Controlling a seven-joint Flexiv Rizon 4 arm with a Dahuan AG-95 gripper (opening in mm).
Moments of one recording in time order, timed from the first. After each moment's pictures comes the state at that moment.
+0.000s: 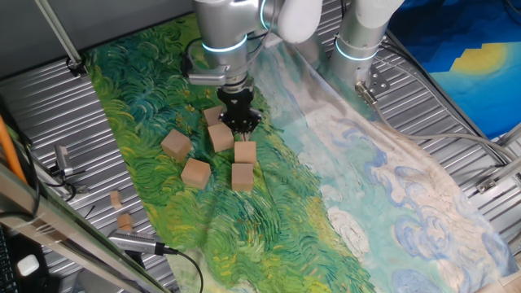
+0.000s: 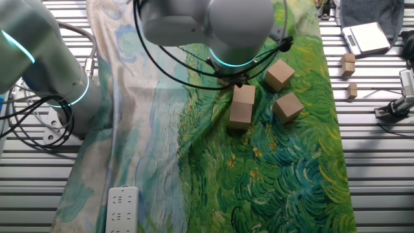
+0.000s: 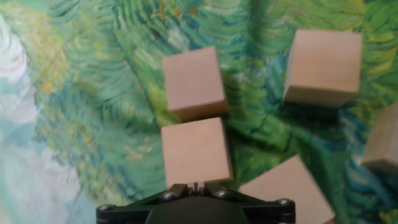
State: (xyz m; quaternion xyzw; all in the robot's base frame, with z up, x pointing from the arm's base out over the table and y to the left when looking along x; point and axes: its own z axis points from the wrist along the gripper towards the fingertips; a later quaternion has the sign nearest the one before) arm 0.419 0.082 0.067 -0.44 0.88 0.14 0.07
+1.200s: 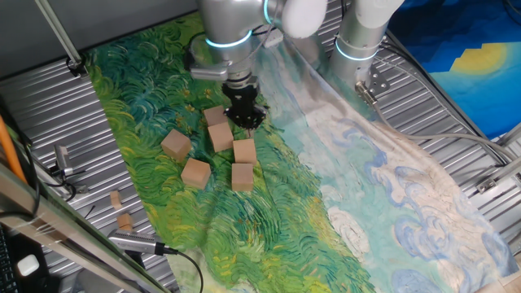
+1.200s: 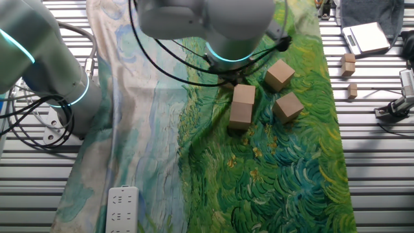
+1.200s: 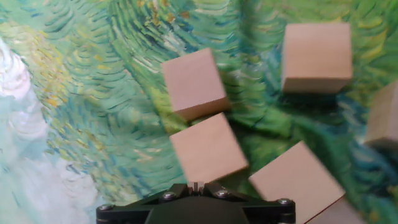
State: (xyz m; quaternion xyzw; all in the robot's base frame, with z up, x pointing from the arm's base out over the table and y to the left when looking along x) arm 0.387 0.082 0.073 -0.39 0.91 0.14 0.06
